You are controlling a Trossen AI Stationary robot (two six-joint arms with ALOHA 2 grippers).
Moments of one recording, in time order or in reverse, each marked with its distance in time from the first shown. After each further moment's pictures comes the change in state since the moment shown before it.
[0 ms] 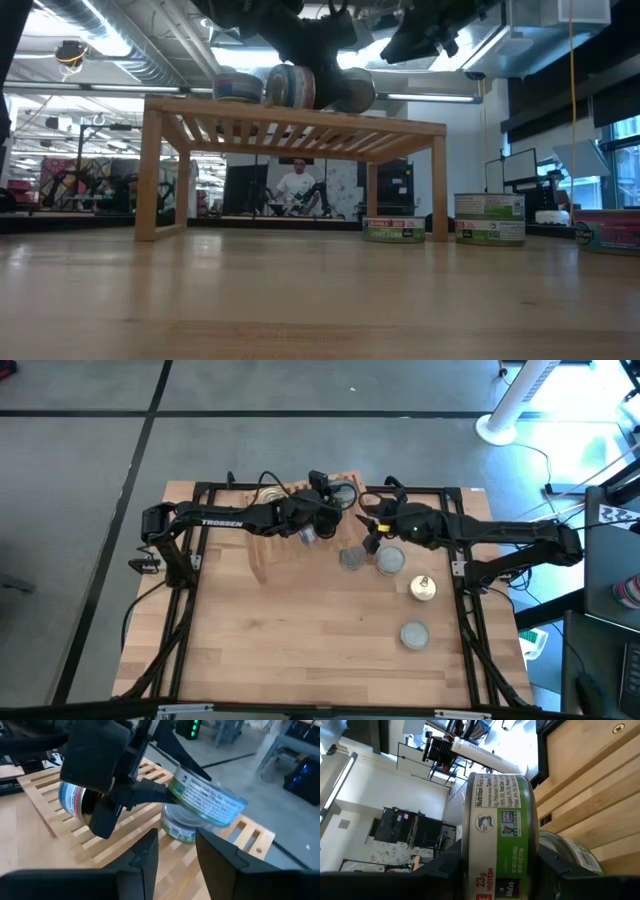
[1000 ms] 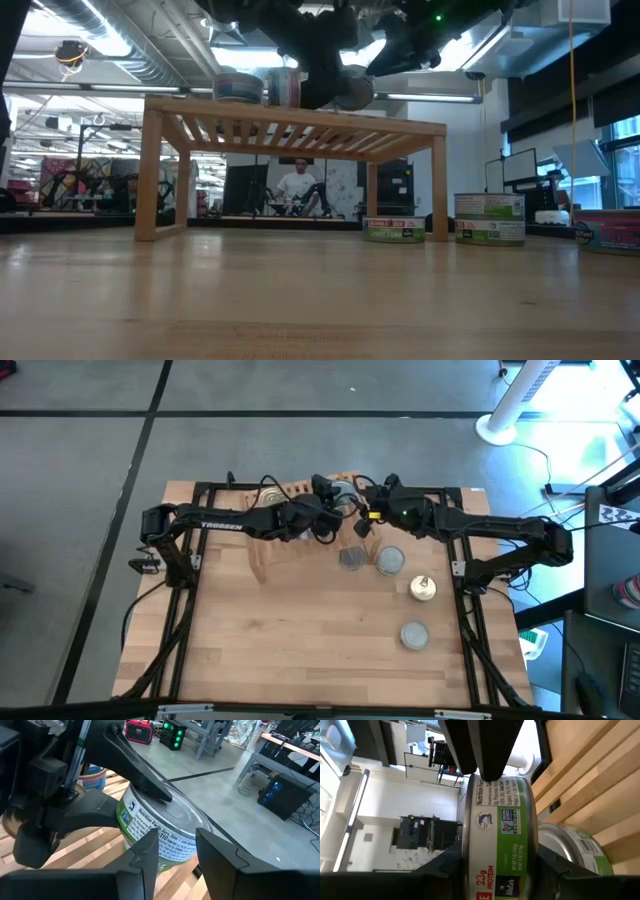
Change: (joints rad) left arm -0.039 -0.008 0.002 0.000 -0.069 0.160; right arm -0.148 0.093 0.001 0.170 -0.037 -0.150
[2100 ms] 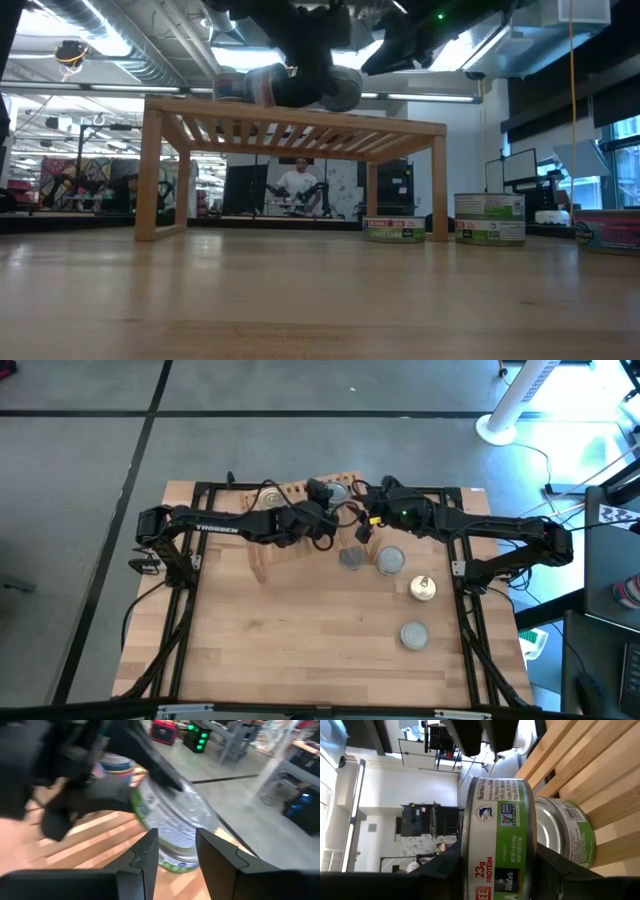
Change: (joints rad) left arm -0.035 -0.024 0.002 -0.125 -0.123 -0.015; right arm 0.000 -0.001 -0.002 -0.005 -0.143 -0.055
